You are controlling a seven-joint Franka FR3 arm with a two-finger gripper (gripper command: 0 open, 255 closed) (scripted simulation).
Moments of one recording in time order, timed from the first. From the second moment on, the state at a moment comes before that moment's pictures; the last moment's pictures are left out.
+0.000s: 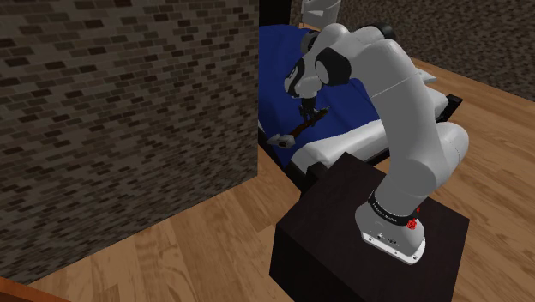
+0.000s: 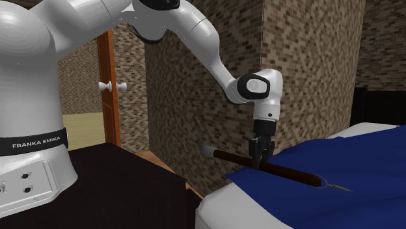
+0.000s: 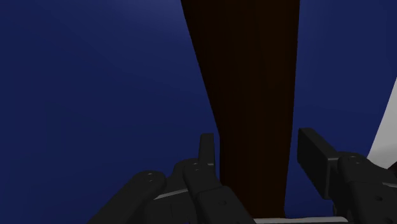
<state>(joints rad) -0.12 0.90 -0.50 -1.63 0.33 2.22 -2.10</state>
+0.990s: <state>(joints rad) -0.08 0.76 -0.56 -1.68 0.28 2.13 -2.09</state>
